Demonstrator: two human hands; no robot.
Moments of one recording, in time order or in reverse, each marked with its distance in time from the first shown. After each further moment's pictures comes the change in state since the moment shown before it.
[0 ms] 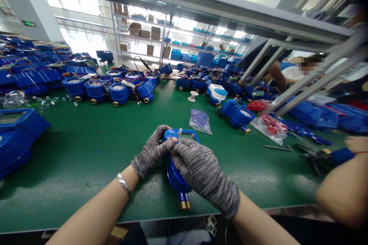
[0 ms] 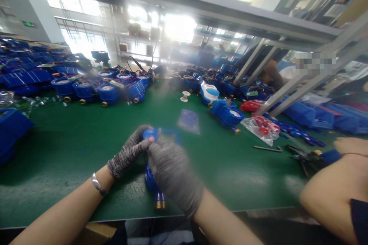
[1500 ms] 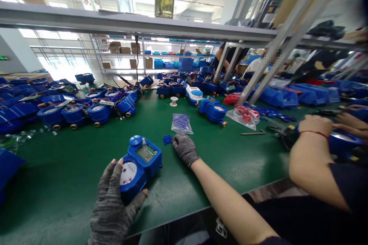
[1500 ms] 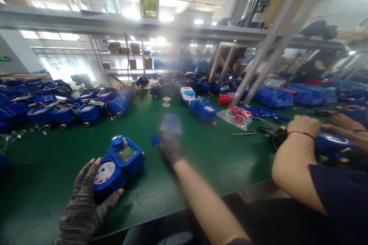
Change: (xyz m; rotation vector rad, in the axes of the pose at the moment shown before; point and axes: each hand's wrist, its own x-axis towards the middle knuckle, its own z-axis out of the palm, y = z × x) left_hand -0.098 -0.022 -0.013 1.118 0.454 0.306; right_hand 0.012 0.132 0.072 -0.052 -0.077 0.519
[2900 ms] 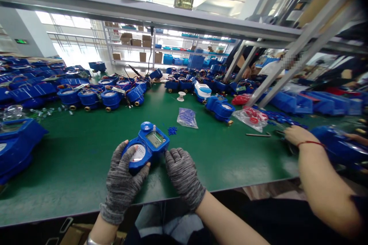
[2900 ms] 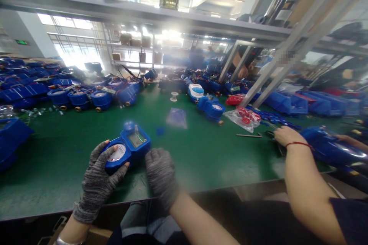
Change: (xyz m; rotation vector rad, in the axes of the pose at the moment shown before) left_hand 0.000 -0.003 0.011 -0.022 0.196 0.126; right_hand -0.126 -0.066 -0.013 -0.038 0.286 -0.418
